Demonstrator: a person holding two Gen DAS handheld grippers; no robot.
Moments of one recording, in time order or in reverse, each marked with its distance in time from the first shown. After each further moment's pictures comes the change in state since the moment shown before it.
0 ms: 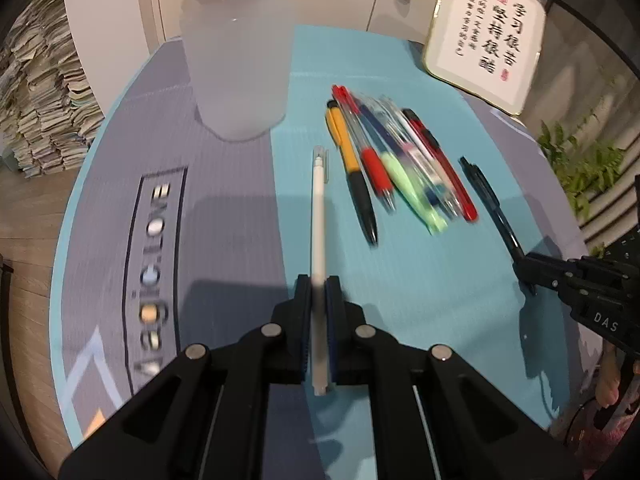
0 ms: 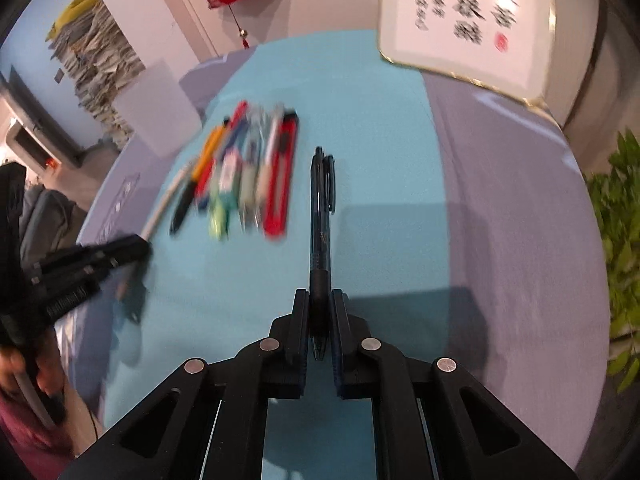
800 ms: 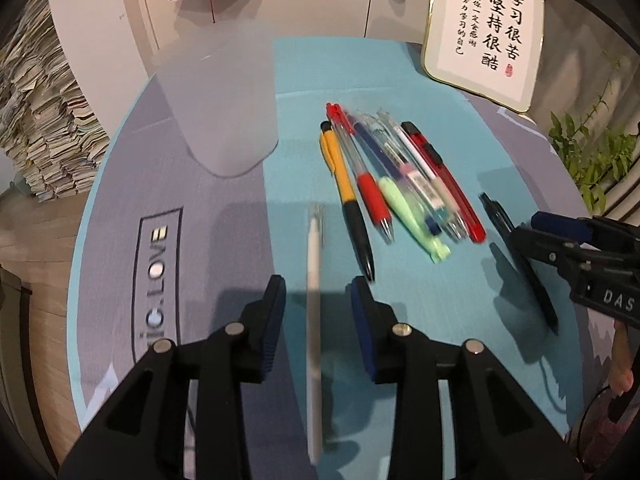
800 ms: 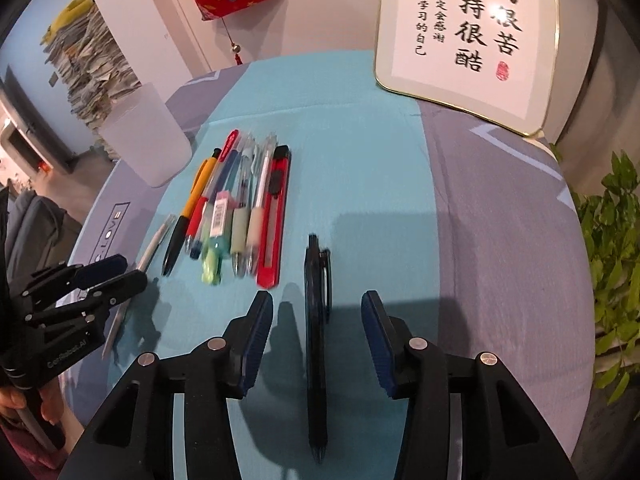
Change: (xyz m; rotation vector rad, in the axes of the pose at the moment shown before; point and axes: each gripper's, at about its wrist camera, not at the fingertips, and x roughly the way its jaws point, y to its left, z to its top) left arm 0.015 -0.013 0.028 0.061 -0.017 0.079; right arm 0.013 0.008 0.047 -0.019 -0.049 -0.061
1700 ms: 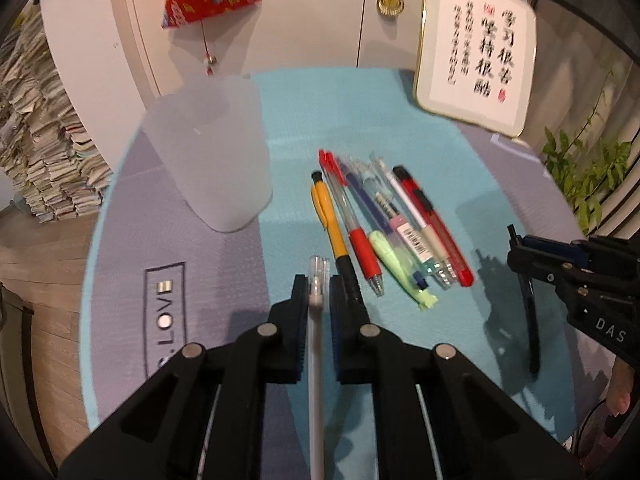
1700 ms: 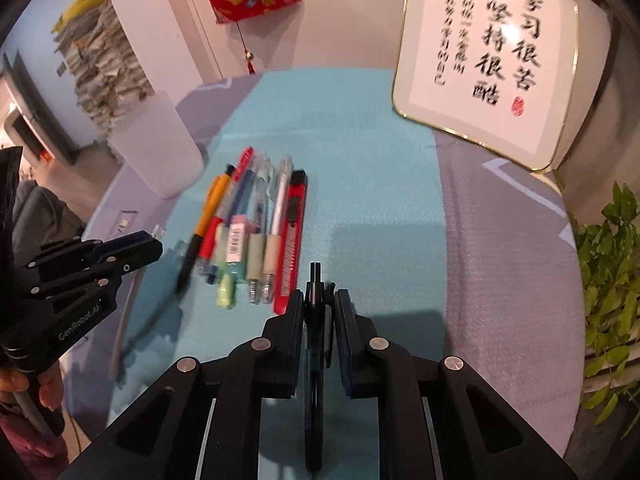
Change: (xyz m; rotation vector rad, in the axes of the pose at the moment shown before) left arm -0.026 -0.003 0.018 0.020 -0.094 -0.004; right arm -0.020 0.012 0.008 -0.035 -0.057 0.006
